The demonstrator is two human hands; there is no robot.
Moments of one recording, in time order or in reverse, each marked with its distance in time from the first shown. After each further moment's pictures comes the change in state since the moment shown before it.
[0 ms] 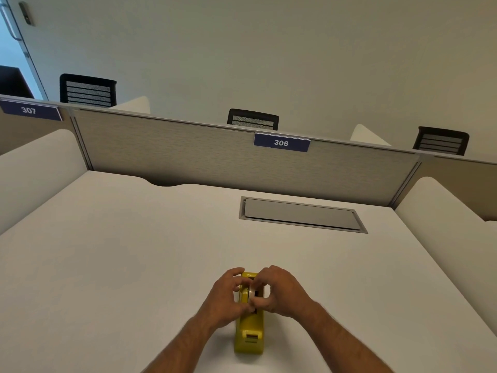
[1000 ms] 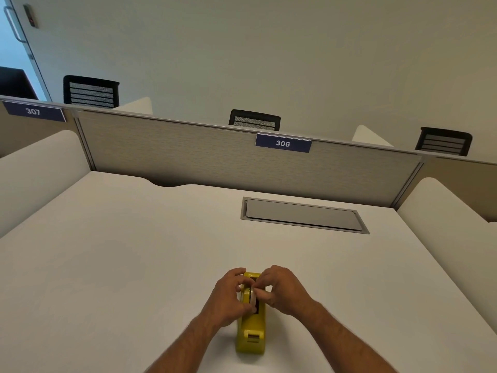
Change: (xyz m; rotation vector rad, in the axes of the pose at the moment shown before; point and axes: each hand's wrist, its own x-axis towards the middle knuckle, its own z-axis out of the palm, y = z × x) left_hand 0.000 0.005 0.000 0.000 0.020 -0.029; right_hand 0.004 0.001 0.002 0.033 0.012 0.023
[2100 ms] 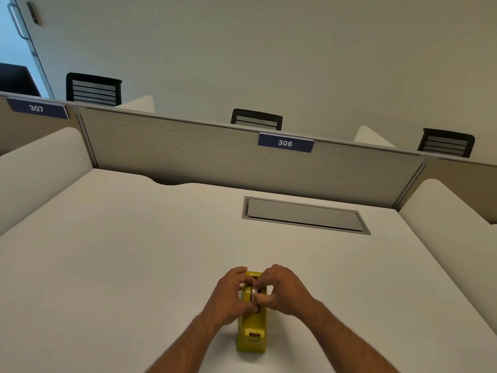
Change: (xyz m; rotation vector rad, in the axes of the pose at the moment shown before) left_hand -0.001 0.004 -0.001 -0.004 0.012 -0.021; right_hand -0.003 -0.004 -0.005 -0.003 -0.035 0.006
